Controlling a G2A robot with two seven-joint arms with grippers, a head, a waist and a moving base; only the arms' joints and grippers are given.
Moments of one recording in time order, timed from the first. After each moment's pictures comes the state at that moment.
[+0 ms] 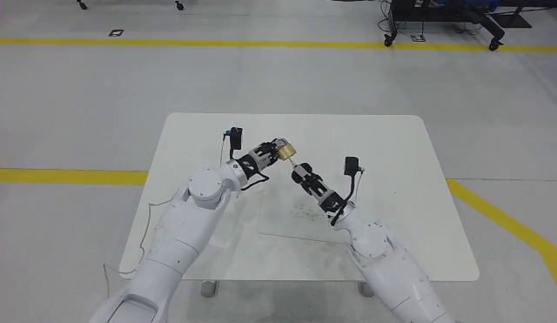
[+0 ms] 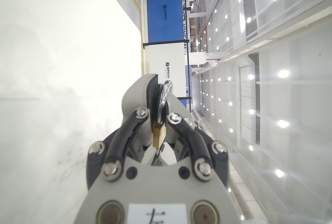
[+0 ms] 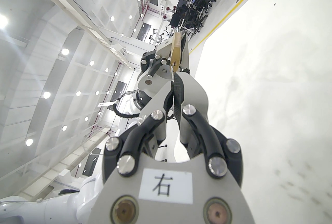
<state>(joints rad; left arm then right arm) 0.96 -1.41 -1.07 -1.03 -0.26 -0.12 -0.58 -1.39 -1.32 1.11 -1.40 -0.03 -0.37 0.18</state>
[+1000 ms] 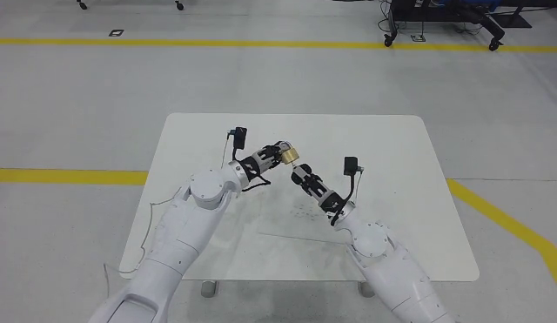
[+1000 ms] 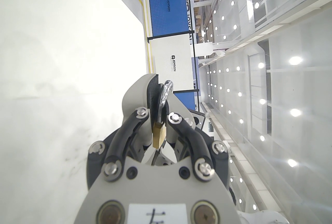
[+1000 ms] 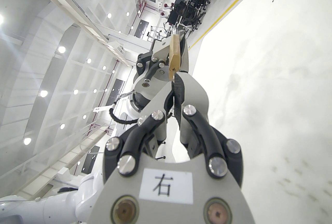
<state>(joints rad) 0.96 -1.41 -1.06 -1.03 -0.20 -0.16 -0.62 -1.39 -1.32 1.12 -1.40 -0.04 -0.36 0.21</state>
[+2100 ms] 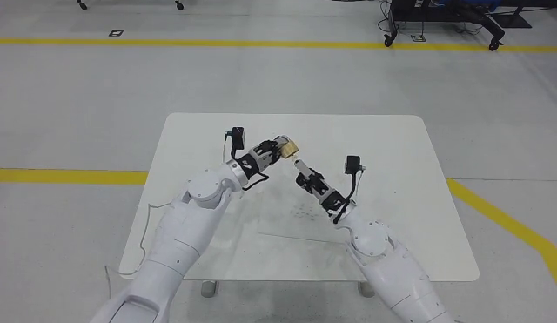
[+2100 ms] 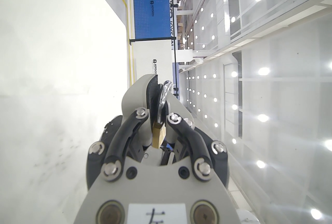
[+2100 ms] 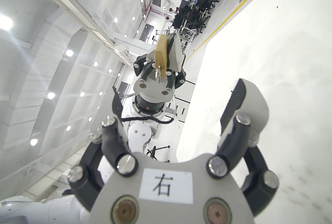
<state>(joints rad) 0.97 -1.42 -1.08 -1.04 -0.38 -0.16 -0.63 -1.39 -1.33 1.13 -1.40 0.04 -0.40 0.23</state>
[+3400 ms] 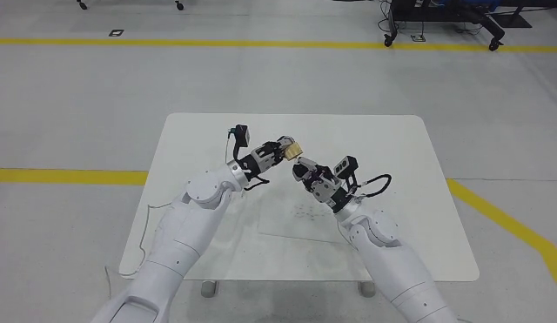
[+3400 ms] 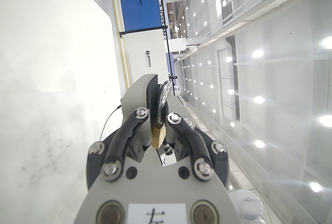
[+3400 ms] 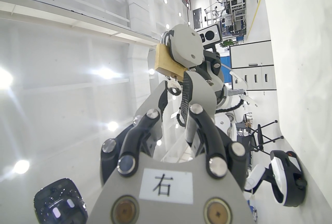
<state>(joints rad) 0.98 -1.42 -1.08 -1.05 -0.35 -0.24 -0.69 -1.36 -1.34 1.18 -1.34 0.77 -0.22 0.62</state>
